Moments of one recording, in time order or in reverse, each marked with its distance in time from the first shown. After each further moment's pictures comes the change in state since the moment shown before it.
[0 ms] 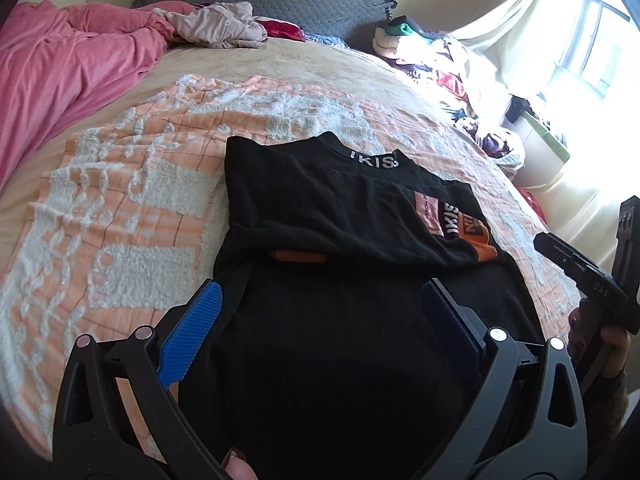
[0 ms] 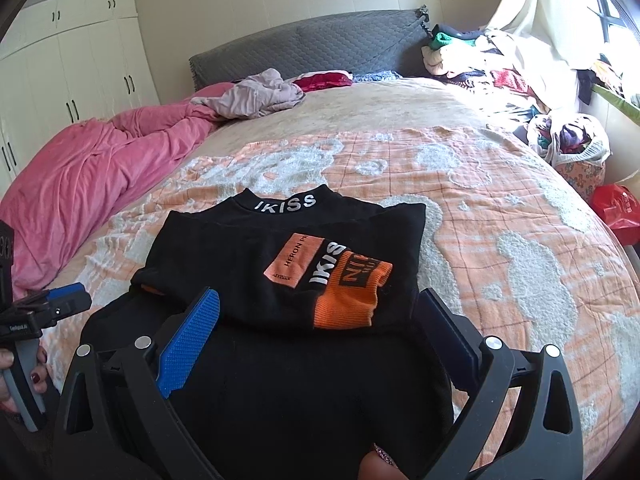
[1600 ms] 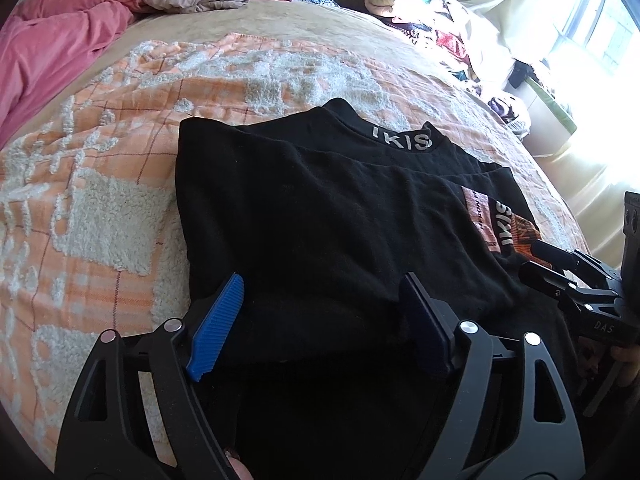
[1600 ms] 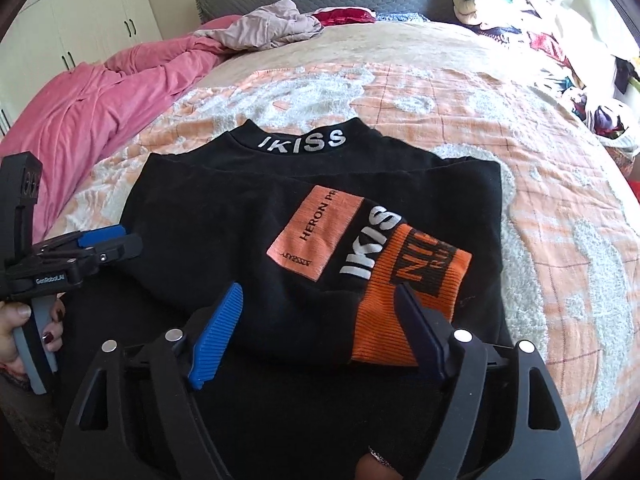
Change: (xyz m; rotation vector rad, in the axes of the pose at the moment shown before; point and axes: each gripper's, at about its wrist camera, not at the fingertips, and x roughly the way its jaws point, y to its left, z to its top) left arm 0.108 0.019 0.043 0.047 0.150 -0.036; right arm 0.106 0.022 0.008 -0.061 0.243 0.025
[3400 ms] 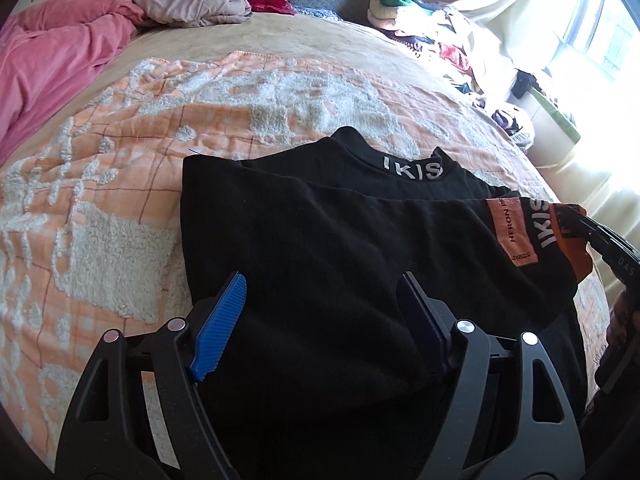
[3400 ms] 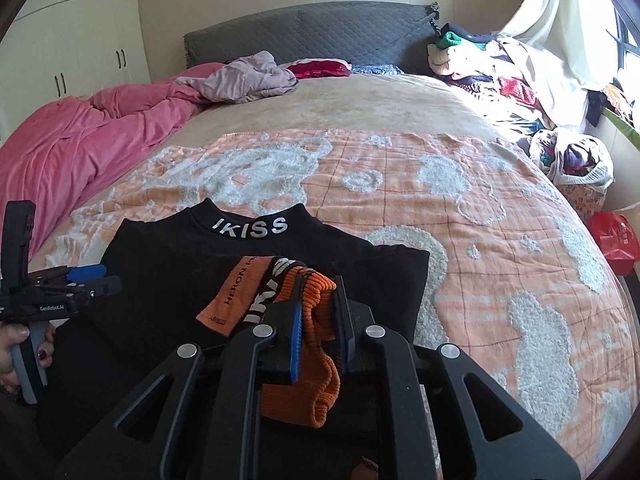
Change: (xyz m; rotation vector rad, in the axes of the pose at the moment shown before) left arm 0.006 0.008 0.020 0.001 -0.056 0.016; right arm -0.031 -0.034 0.034 -0.009 -0.185 -0.099
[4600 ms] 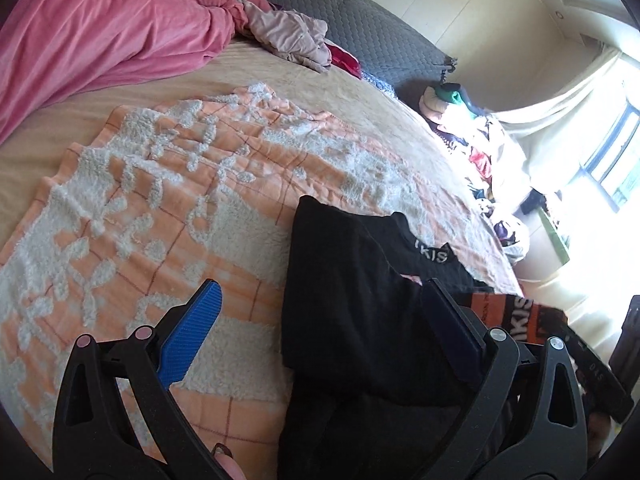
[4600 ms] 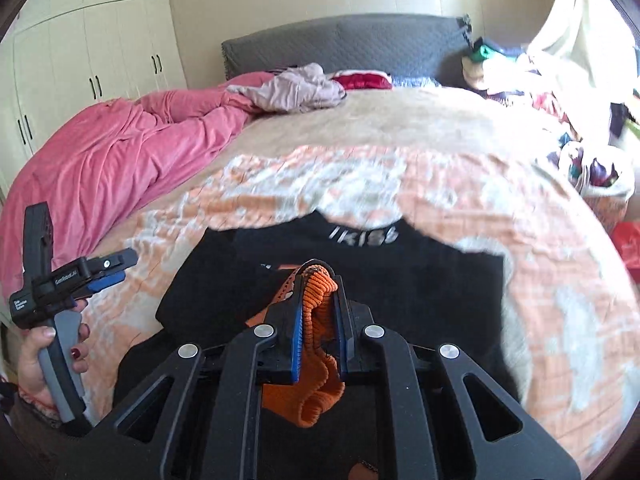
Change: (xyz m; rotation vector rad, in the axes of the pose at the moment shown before) left arm -0.106 0.082 -0.030 -0.354 -0.206 -0.045; right arm -0.063 0.102 0.012 -0.028 -0.042 0.107
